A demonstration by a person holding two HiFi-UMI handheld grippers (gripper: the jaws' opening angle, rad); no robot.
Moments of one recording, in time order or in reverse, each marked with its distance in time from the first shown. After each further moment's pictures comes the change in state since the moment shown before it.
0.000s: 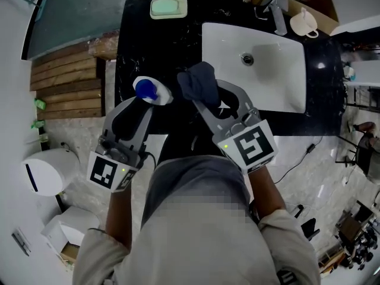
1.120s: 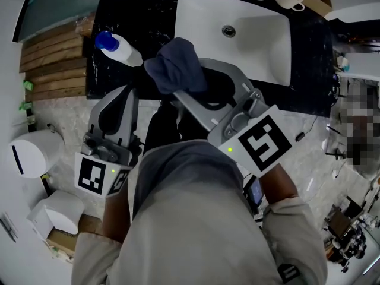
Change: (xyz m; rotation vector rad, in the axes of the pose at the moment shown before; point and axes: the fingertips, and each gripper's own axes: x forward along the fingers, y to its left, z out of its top) left arm -0.013 -0.101 0.016 -0.025 -0.038 0.118; right arm -0.095 0.040 0.031 -0.050 -0.082 0.210
